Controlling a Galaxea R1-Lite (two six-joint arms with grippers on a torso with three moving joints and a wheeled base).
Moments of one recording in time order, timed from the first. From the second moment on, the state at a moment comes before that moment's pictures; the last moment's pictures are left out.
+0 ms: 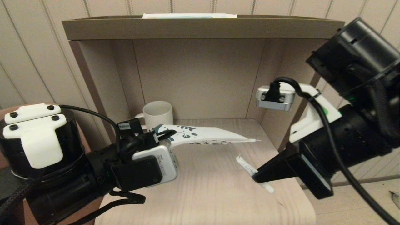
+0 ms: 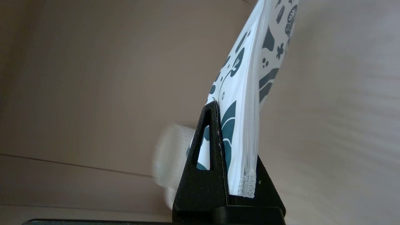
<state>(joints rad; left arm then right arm) -0.83 1.46 -0.61 -0.77 0.10 1.05 0.73 1.59 -1.62 0.93 0.31 -0.03</state>
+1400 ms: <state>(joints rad) -0.85 1.52 -0.57 -0.84 0.10 1.05 0.67 1.61 -1.62 0.95 0.31 -0.01</state>
